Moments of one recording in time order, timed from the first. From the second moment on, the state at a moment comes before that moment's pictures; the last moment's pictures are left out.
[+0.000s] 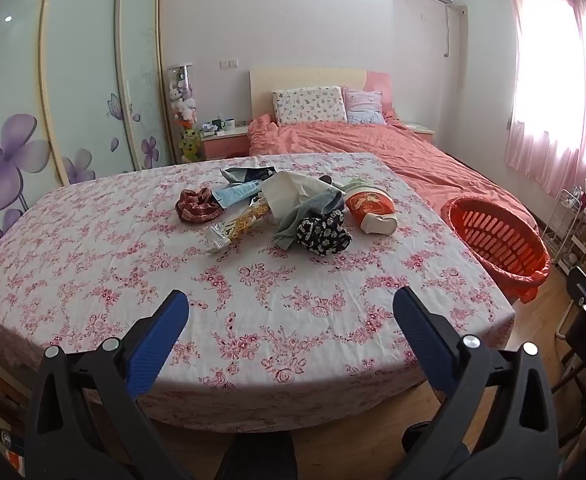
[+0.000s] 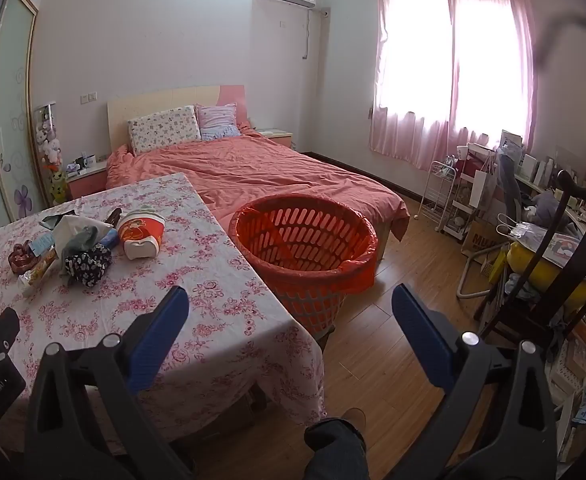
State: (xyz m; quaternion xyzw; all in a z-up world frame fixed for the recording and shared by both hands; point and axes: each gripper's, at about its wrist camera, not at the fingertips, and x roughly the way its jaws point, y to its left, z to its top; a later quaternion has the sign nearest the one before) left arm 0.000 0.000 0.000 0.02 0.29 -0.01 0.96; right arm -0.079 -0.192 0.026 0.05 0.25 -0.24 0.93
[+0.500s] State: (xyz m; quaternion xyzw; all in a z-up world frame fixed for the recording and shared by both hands) left arm 0.000 -0.001 0.000 0.02 0.29 0.00 0.96; right arm -0.079 -0.192 0.025 0.05 0.25 -0.24 0.93
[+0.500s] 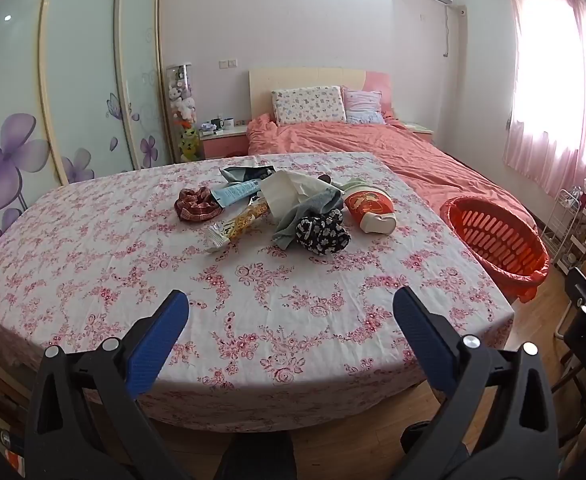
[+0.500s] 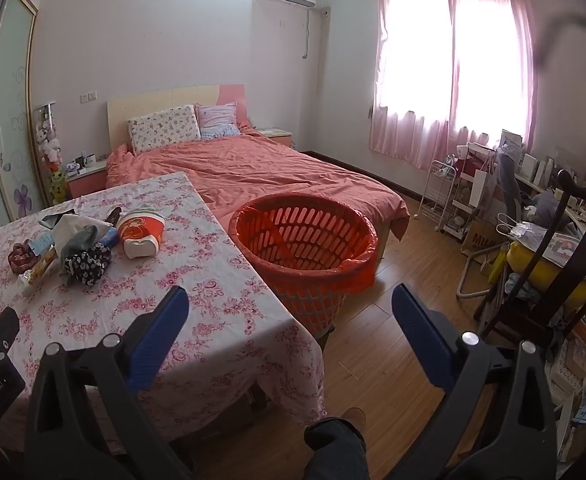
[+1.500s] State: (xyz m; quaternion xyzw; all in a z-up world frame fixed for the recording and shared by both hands) left arm 0.000 0.000 0.000 0.01 0.29 -0.01 0.96; right arm -0.079 -0.192 0.024 0.05 0.26 -0.24 0.93
